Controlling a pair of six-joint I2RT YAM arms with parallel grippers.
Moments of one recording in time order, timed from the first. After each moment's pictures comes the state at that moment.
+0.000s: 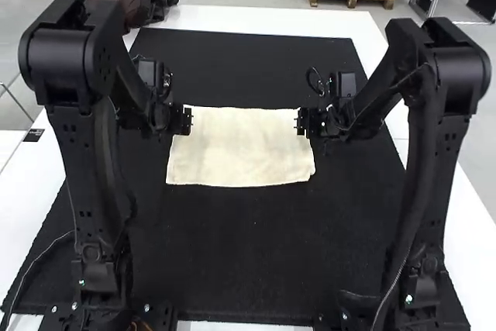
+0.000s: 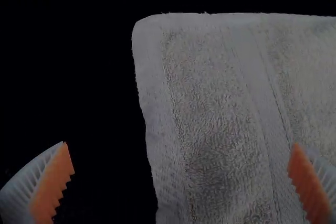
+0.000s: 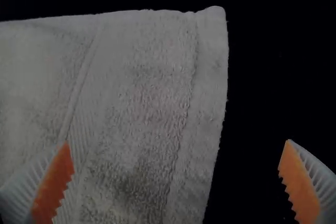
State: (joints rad) left arm 0.03 1.84 0.77 0.41 0.08 0.03; right arm 0.20 2.00 0.88 0.45 -0.17 0.06
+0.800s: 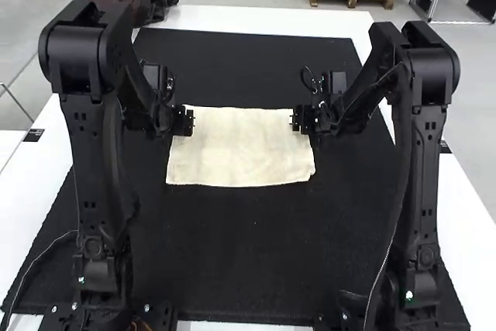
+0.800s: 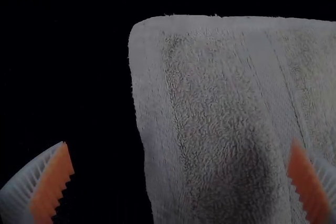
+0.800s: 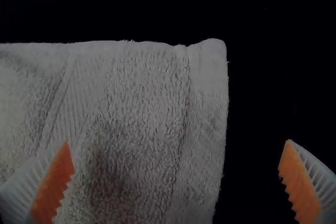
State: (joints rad) left arm 0.03 1.97 0.85 0.45 0.08 0.02; right arm 0.20 2.17 1.06 0.45 -0.17 0.05
